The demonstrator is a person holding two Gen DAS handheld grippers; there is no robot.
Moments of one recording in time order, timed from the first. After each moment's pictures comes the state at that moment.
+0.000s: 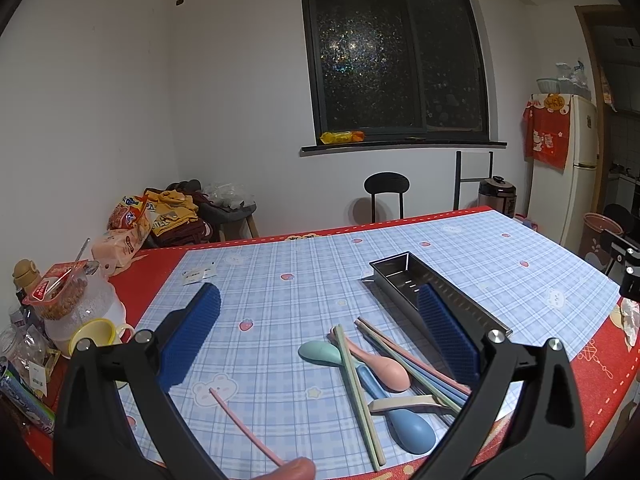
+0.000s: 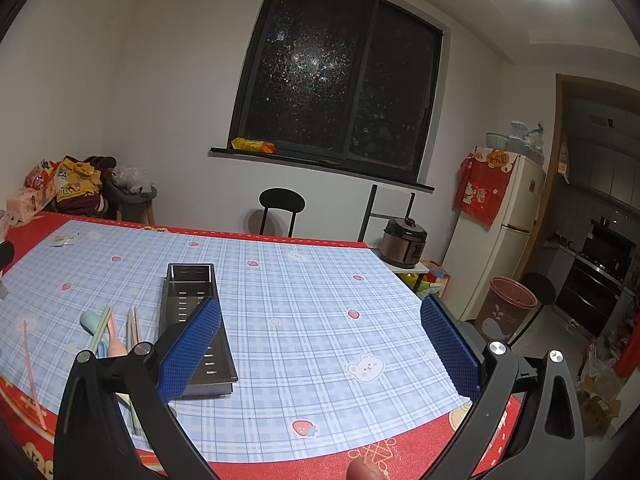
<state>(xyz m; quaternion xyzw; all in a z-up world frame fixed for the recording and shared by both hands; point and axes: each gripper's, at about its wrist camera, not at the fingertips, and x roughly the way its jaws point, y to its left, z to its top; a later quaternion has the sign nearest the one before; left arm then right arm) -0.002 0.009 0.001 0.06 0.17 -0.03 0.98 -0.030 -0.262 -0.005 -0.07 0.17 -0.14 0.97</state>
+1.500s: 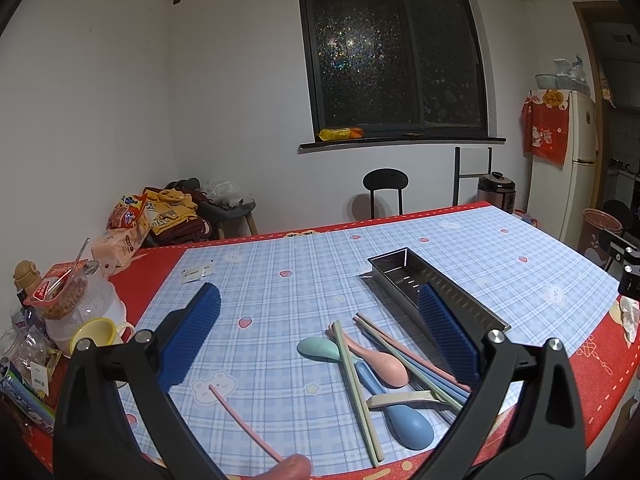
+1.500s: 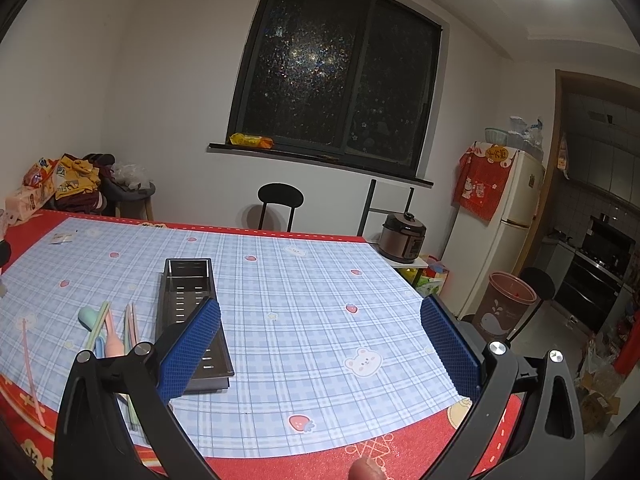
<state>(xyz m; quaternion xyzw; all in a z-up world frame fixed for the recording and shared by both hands) -0.005 0.006 0.000 0.06 0.18 -0.03 0.98 -0.036 -0.268 -0.007 -0.06 0.17 -0.14 0.97</state>
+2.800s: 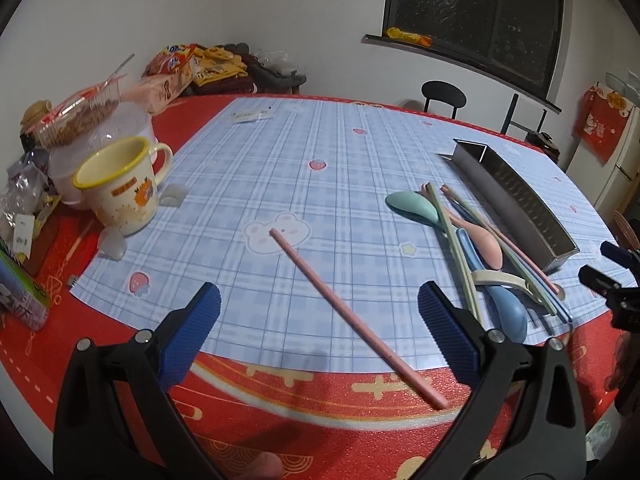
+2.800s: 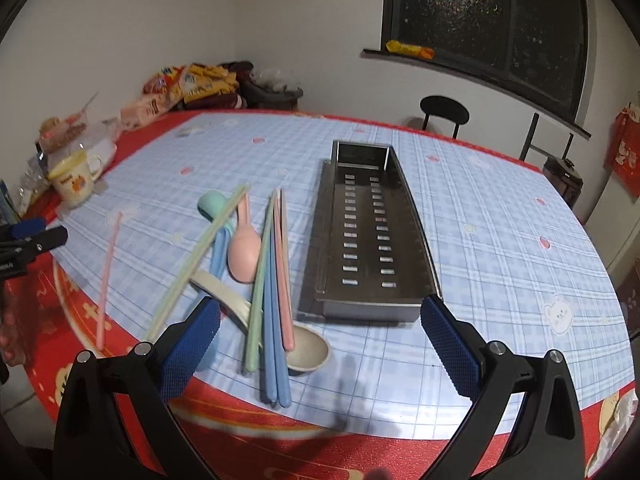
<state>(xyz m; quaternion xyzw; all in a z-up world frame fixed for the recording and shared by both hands) 0.003 0.127 -0.112 -0.05 0.37 0.03 0.93 0.036 -0.189 -0.115 -0.06 0.35 0.13 0.92</state>
